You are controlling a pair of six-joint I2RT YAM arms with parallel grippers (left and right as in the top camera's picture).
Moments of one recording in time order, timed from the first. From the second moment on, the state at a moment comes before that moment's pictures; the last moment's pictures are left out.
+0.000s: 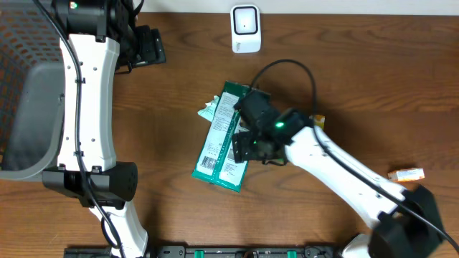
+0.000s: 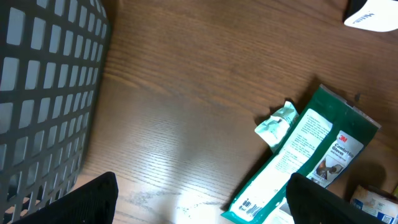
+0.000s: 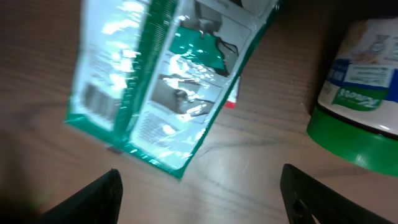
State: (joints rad) left arm -0.08 2.00 2.43 -1.68 -0.06 -0.31; right arm 0.72 1.66 1.27 -0.94 -0.07 0.60
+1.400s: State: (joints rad) left arm -0.08 2.00 2.43 -1.68 -0.06 -0.31; right arm 0.53 1.63 1.12 -0.98 0.01 0.64
